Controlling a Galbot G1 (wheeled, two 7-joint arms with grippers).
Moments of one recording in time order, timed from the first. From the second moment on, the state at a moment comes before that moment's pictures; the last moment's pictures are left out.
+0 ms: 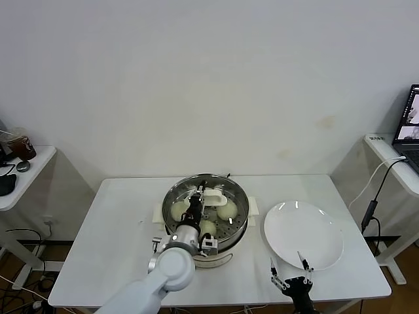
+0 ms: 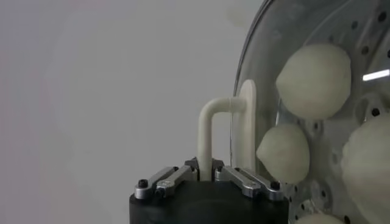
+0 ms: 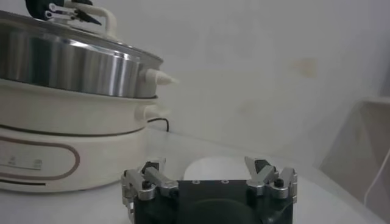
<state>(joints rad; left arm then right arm) 0.83 -1.14 0.24 -1.84 1.13 0.61 0.17 -1.64 1.58 0.69 1.77 -0.14 0.38 -0.20</state>
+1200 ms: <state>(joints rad) 1.76 -1.19 -0.43 -2.28 0.08 0.02 -0.12 -1.69 1.55 0.66 1.83 -0.06 0.32 -0.22</state>
